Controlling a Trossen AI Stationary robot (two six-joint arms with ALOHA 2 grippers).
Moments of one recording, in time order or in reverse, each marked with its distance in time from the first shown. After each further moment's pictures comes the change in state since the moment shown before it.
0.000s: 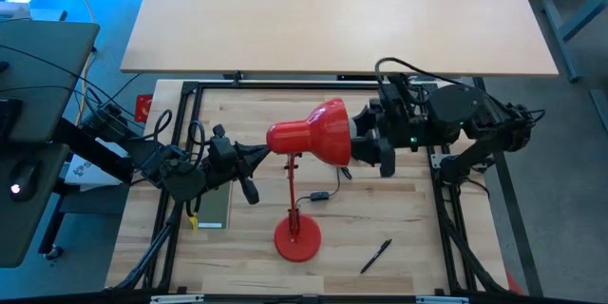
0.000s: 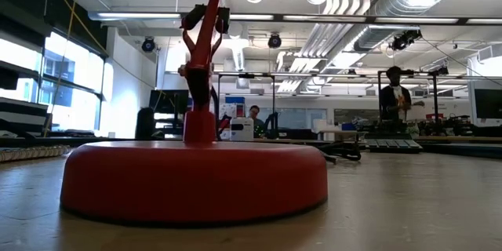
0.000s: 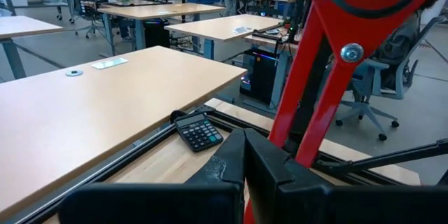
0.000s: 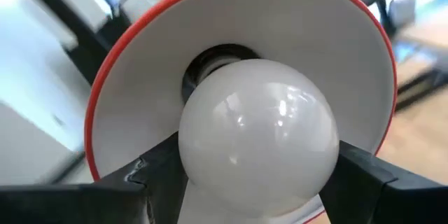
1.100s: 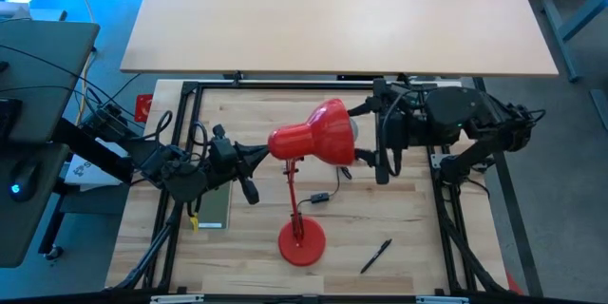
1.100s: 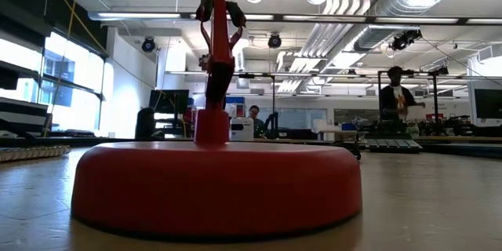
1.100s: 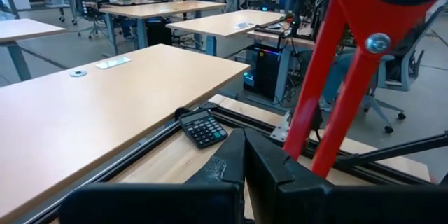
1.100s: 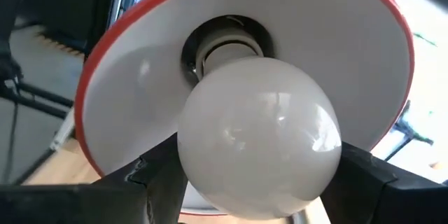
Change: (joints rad) left arm 0.000 0.000 0.000 -0.035 -0.001 0.001; right arm 0.002 0.000 0.000 -0.040 0.062 -0.949
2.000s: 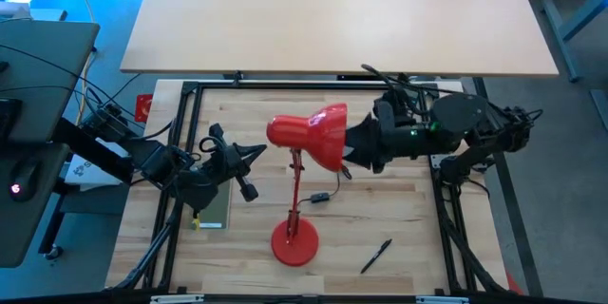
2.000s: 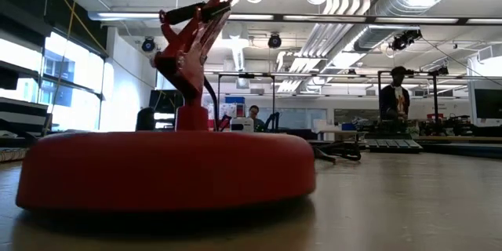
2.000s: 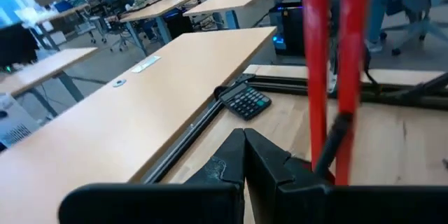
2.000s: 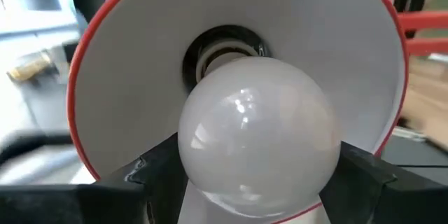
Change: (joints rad) left arm 0.000 0.000 0.000 -0.261 -0.038 0.076; right arm 0.049 0.005 -0.004 0.119 -0.004 1.998
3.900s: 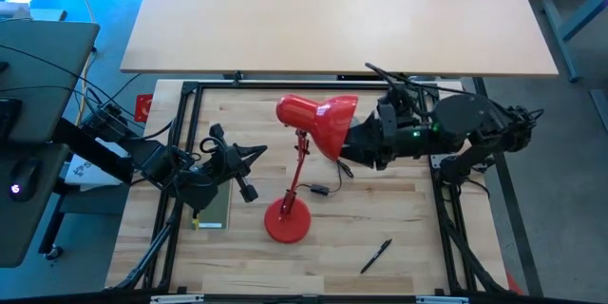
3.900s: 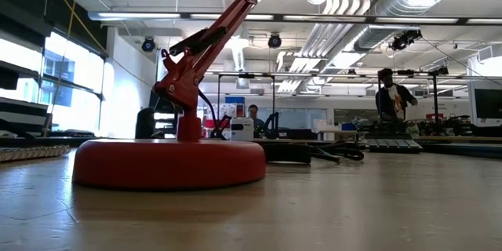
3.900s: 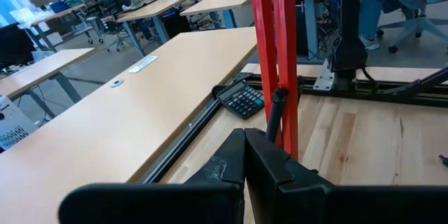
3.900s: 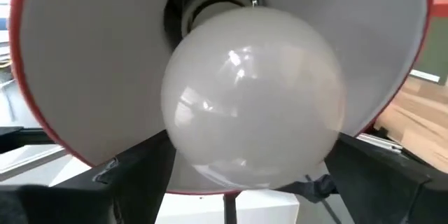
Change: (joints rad) left arm 0.000 0.000 0.000 -0.002 0.011 0.004; right arm 0.004 -0.004 0.003 -0.068 0.005 -0.071
